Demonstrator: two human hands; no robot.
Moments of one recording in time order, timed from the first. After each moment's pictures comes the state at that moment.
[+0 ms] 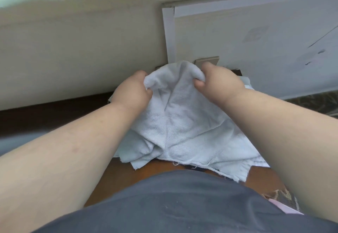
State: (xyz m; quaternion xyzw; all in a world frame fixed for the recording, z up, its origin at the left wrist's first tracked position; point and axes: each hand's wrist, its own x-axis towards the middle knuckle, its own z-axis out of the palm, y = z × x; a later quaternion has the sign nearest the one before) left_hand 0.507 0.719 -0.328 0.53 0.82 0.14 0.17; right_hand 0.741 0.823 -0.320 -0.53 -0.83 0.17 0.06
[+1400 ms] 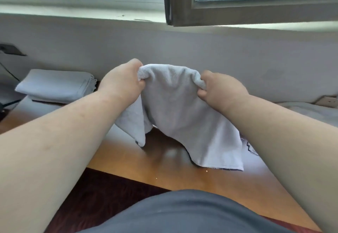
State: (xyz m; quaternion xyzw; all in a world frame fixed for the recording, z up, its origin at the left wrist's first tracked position) left_hand 0.060 0.287 -0.181 0.41 0.90 0.15 -0.01; right_hand 0.273 0.472 -0.211 -0.33 -0.94 0.10 0.06
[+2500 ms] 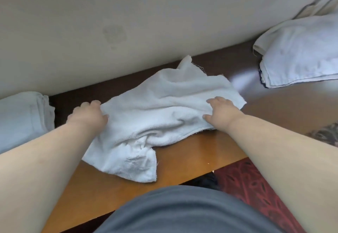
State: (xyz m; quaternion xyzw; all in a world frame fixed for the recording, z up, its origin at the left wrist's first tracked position) left_hand -0.177 0.263 -0.382 0.48 0.84 -0.17 0.18; right_hand 0.216 0.348 -0.397 -0.62 -0.73 0.24 -0.17
